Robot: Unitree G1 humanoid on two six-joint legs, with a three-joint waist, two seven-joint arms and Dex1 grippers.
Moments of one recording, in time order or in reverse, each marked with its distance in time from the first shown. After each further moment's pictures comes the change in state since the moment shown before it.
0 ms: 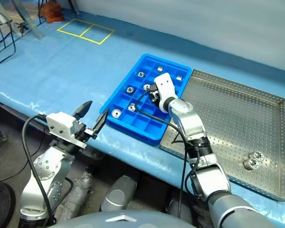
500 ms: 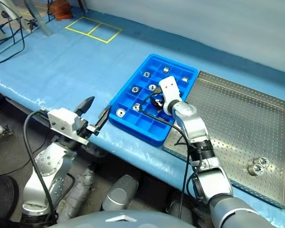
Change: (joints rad) left arm -0.066 -0.005 -0.019 0.009 0.000 0.002 -0.016; right arm 0.051 -0.019 -0.032 -0.036 -0.025 -0.010 0.002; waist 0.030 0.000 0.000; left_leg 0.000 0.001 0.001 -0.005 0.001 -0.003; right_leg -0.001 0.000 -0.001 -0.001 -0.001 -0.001
